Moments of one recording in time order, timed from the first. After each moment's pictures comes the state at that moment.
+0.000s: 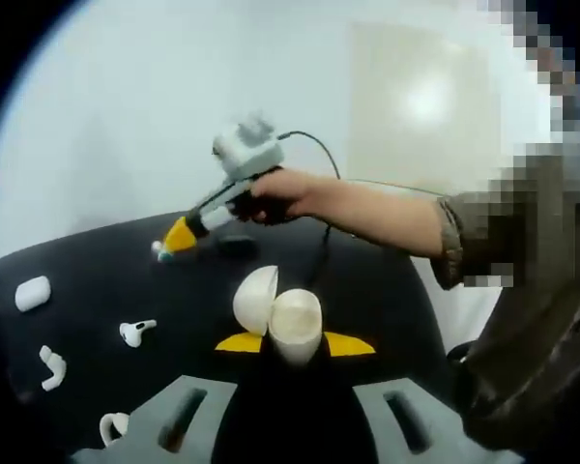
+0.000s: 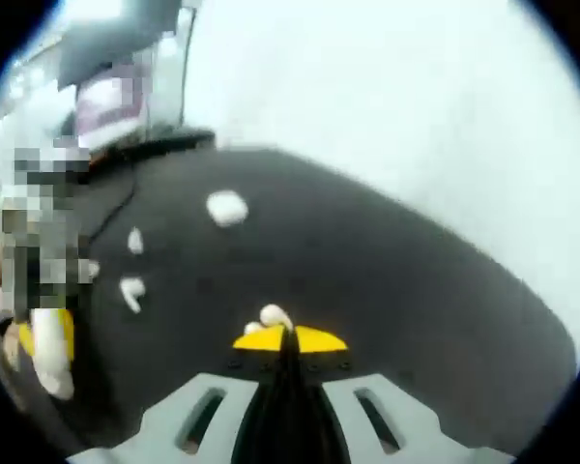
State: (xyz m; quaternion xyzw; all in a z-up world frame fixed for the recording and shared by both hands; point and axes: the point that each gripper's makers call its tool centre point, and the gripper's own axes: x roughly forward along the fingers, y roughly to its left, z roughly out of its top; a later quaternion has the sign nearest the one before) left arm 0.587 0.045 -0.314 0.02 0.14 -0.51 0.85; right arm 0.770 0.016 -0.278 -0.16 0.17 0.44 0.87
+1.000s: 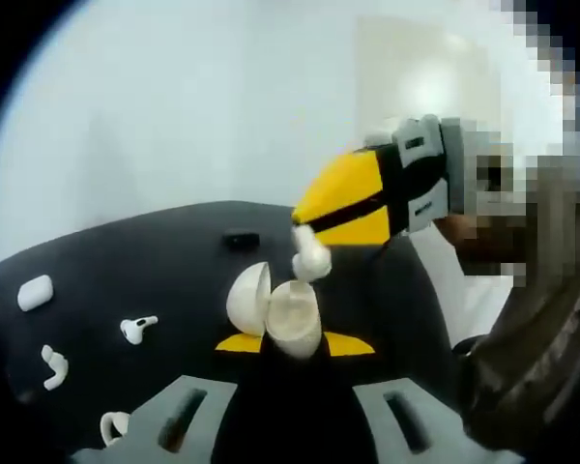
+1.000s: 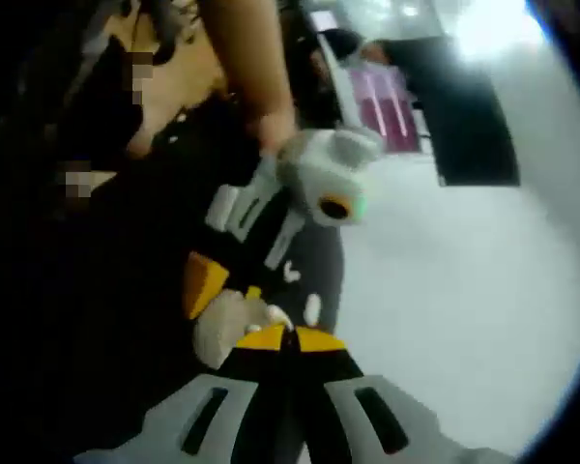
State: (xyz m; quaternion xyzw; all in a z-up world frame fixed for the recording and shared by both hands) left arm 0.587 0.044 -0.319 0.04 0.14 -0.50 0.85; right arm 0.572 0.059 -0.260 -0.68 -0.19 0.46 0.54
